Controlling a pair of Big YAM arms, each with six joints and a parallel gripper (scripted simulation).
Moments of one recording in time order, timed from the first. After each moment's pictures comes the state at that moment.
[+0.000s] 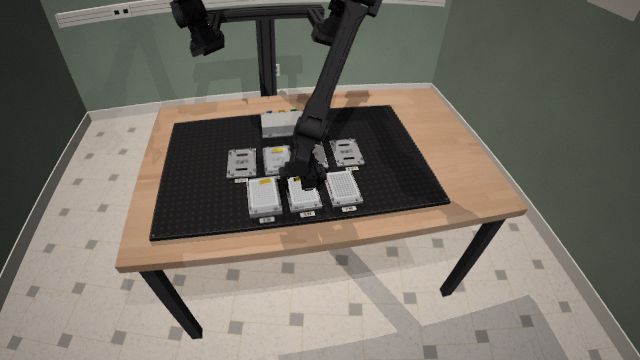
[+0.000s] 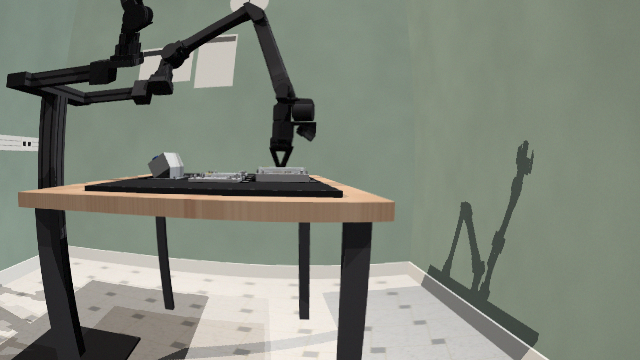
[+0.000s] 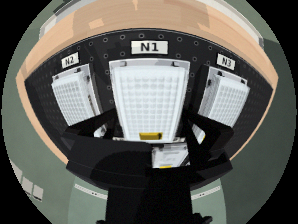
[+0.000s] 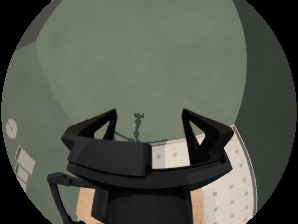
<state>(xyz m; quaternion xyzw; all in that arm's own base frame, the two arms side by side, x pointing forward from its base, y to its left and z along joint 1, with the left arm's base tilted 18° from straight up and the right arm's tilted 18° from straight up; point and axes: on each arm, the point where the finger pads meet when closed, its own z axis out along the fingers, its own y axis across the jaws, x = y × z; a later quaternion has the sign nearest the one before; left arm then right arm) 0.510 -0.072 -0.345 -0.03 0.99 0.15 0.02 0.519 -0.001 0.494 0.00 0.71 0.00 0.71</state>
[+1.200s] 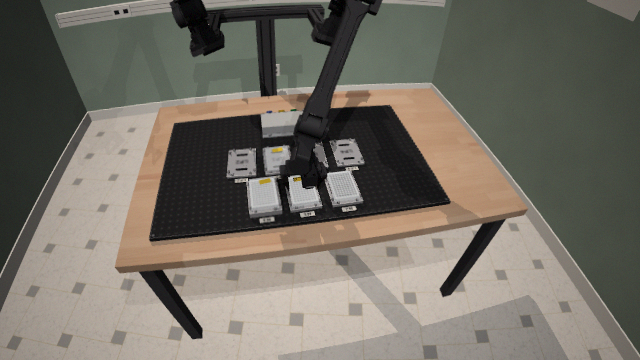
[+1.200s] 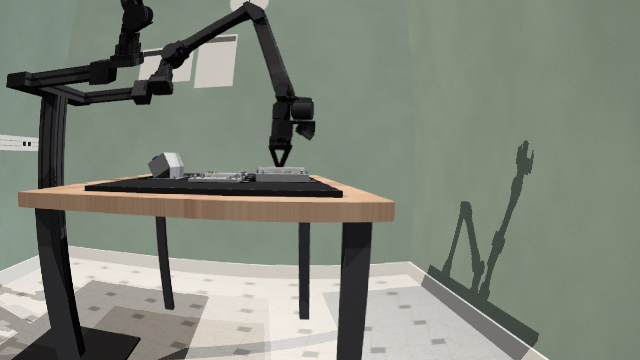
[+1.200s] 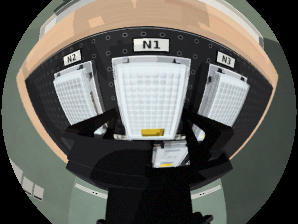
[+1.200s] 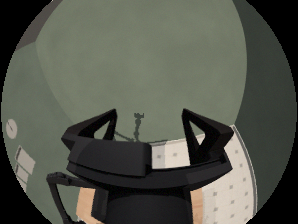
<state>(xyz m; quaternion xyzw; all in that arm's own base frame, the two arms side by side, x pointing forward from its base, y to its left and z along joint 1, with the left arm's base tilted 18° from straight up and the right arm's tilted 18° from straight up) 0.507 -0.071 -0.340 -0.03 0.99 0.16 0.02 0.519 -0.001 0.494 0.00 0.71 0.00 0.71</state>
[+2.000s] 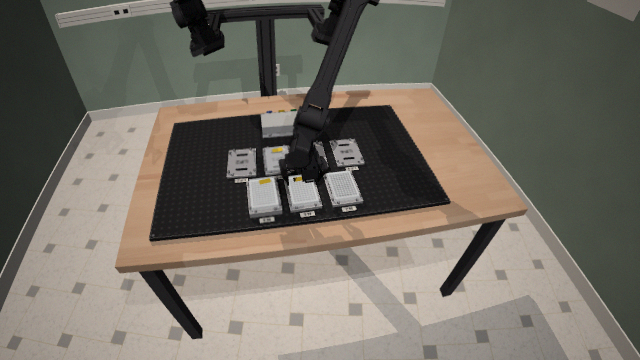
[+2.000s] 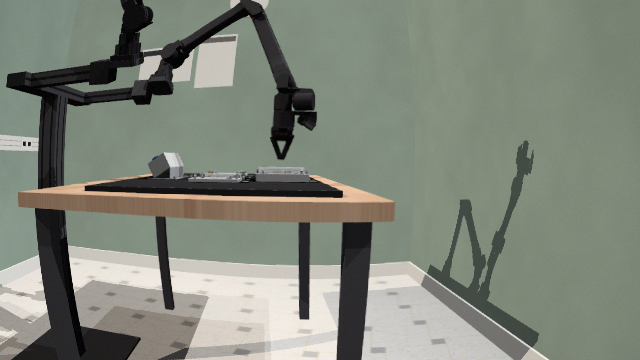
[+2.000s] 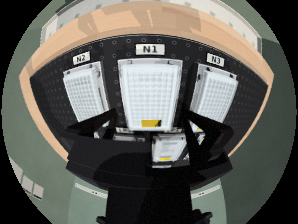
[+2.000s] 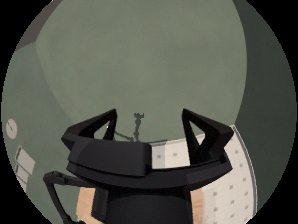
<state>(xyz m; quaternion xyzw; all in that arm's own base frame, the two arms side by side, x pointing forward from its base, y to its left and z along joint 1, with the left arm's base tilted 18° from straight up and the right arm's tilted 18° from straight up) 0.511 -0.081 -0.312 -0.03 0.99 0.15 0.03 0.519 -0.001 0.494 0.00 0.71 0.00 0.71</state>
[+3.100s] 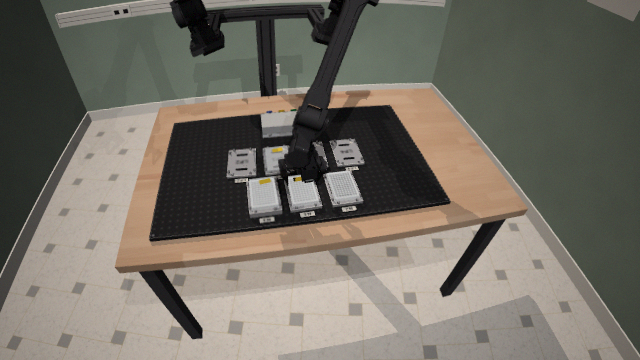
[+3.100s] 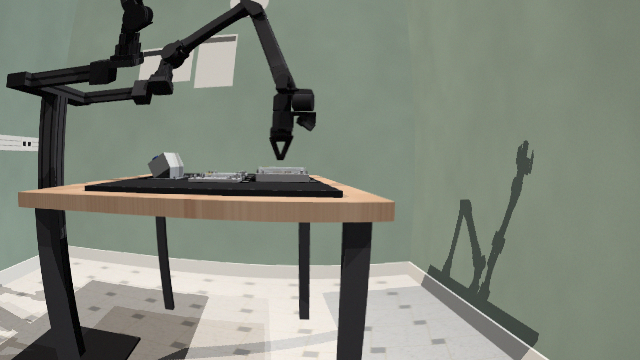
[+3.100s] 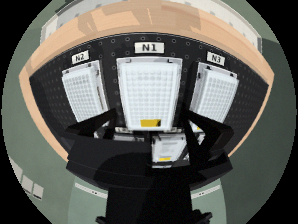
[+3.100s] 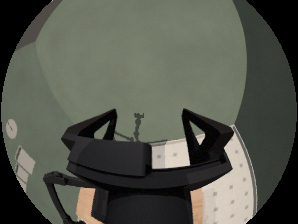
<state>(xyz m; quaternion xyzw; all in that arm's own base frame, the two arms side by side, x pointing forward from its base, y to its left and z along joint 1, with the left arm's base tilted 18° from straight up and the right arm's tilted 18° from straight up) 0.508 -0.082 -0.315 -0.03 0.99 0.15 0.02 0.519 -0.001 0.494 0.00 0.71 0.00 0.71</state>
